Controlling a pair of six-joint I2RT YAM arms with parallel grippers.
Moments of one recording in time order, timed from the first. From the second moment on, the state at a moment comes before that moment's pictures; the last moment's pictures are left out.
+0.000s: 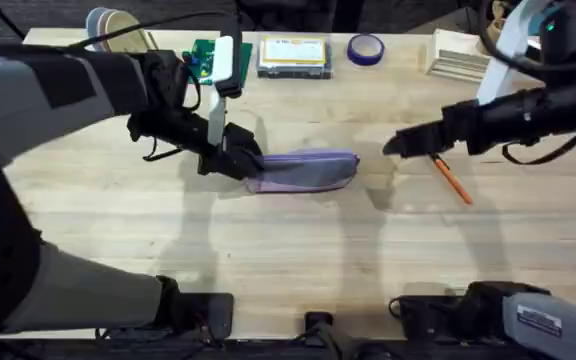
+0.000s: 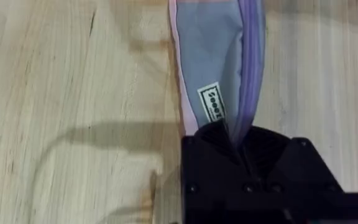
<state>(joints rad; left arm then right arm) 0.00 1.63 0.96 -0.89 0.84 1.42 -0.04 1.26 1.05 -1.04 -0.67 -0.33</state>
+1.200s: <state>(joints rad) 0.00 1.63 0.96 -0.89 0.84 1.42 -0.05 1.28 1.05 -1.01 -0.65 -1.19</state>
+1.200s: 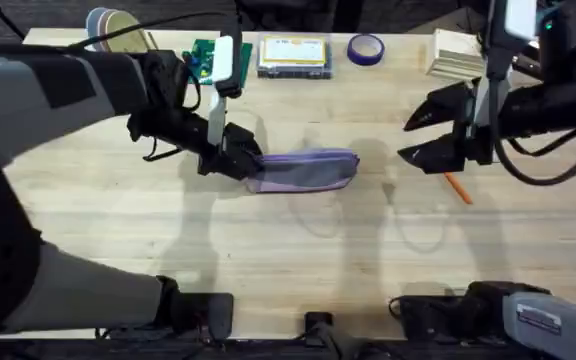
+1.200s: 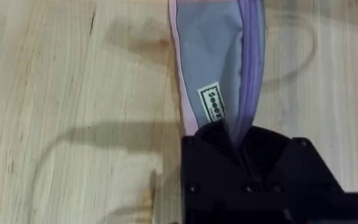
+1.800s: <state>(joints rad) 0.00 1.63 0.96 -0.89 0.84 1.42 -0.05 1.40 1.05 -1.01 -0.71 -1.27</state>
